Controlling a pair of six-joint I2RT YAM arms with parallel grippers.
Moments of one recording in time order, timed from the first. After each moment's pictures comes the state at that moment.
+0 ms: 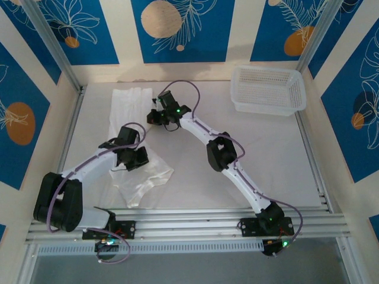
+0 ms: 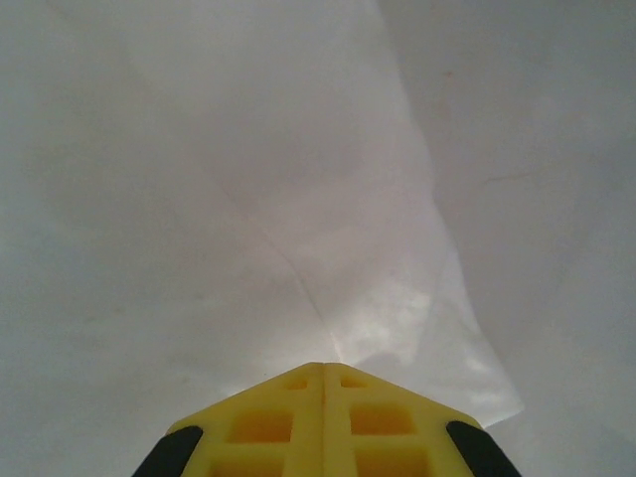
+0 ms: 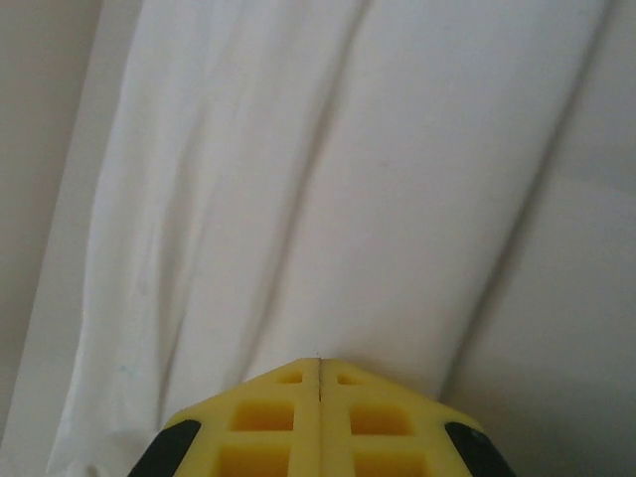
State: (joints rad) left arm -0.33 1.36 0.75 -0.54 0.21 -0.68; right arm 0.68 2.91 2.73 -0.54 -0.45 0.63
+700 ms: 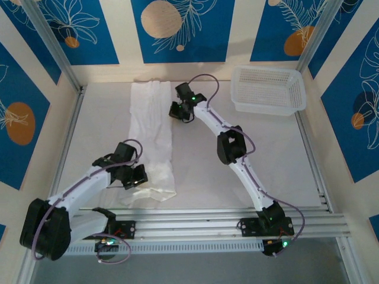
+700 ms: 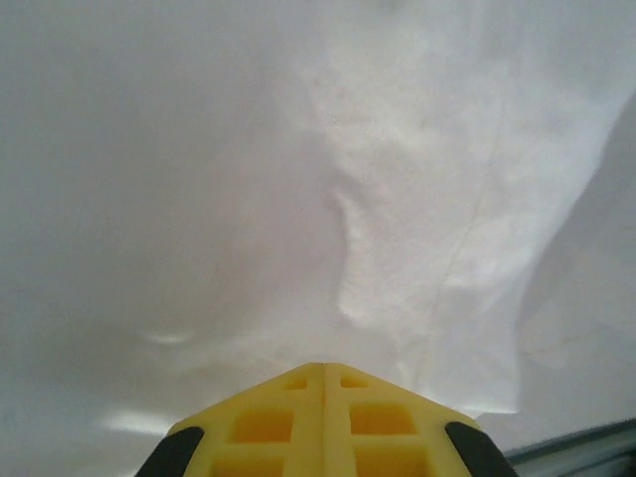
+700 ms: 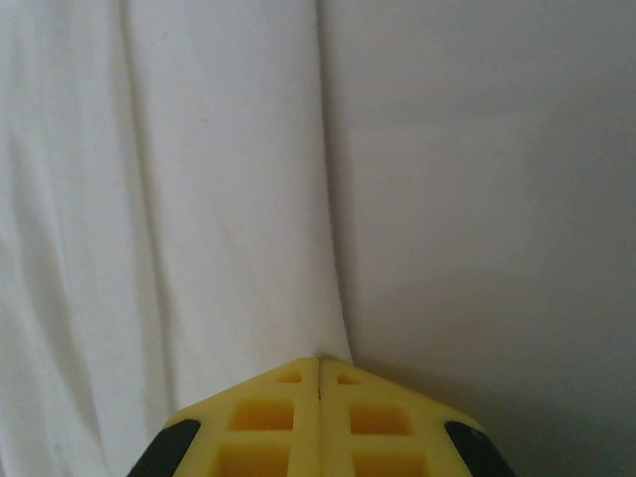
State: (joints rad) left arm -0.39 1.10 0.58 -0.69 0.33 -0.71; right arm 0.51 2.83 2.71 -0.86 -0.27 0.72
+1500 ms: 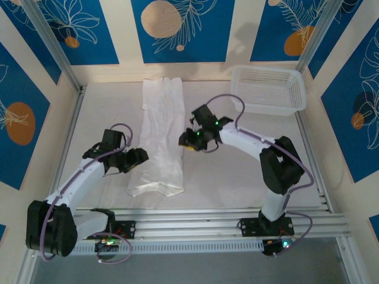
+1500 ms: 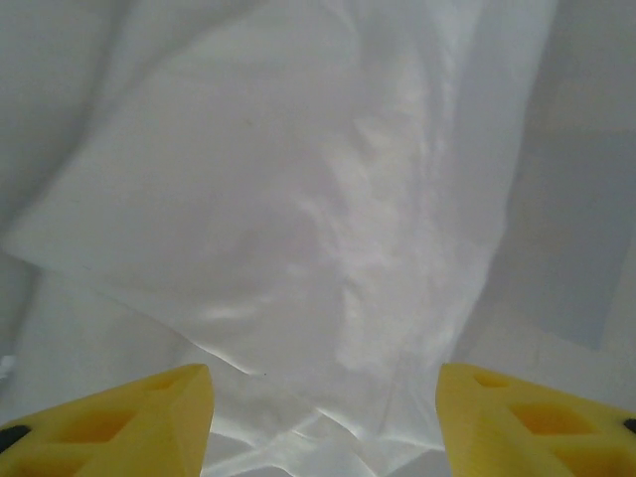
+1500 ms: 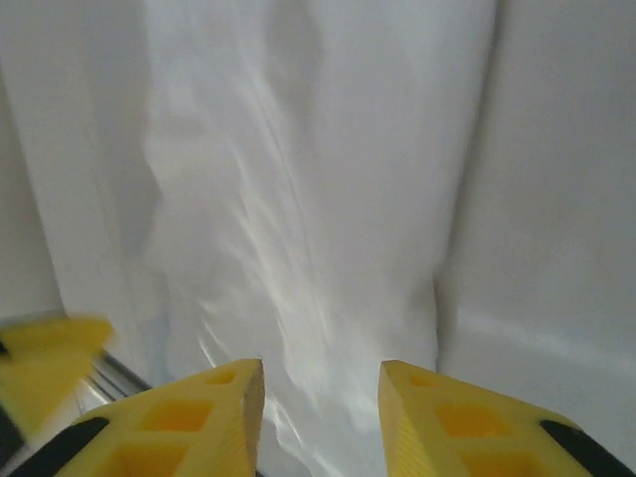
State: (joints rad) left arm -0.18 1.15 0.72 -0.63 0.38 -0.62; right arm 0.66 1.76 1.24 -0.52 -0.41 0.83
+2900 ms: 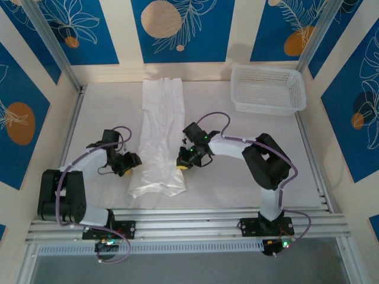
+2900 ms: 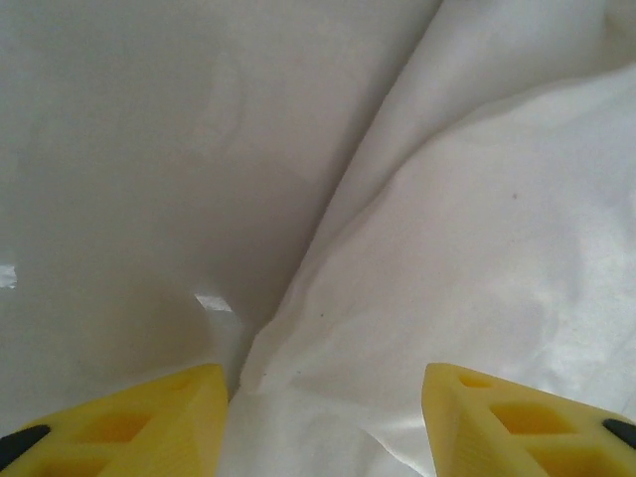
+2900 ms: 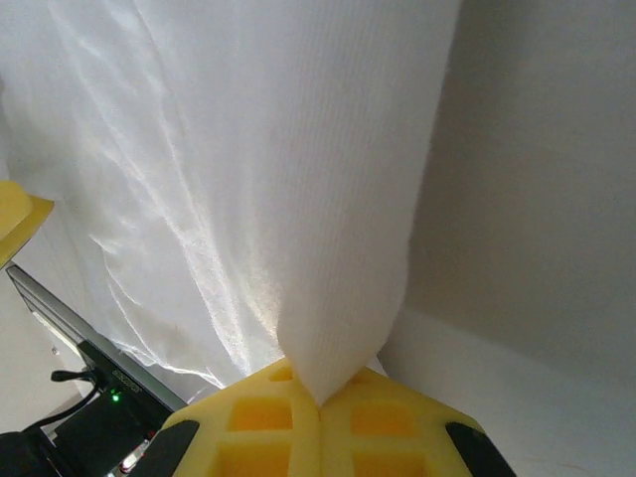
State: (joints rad) left arm -0.07 1.42 0.72 -0.62 0.35 -0.52; right arm 0.73 1.89 1.18 -0.44 -0.52 0.88
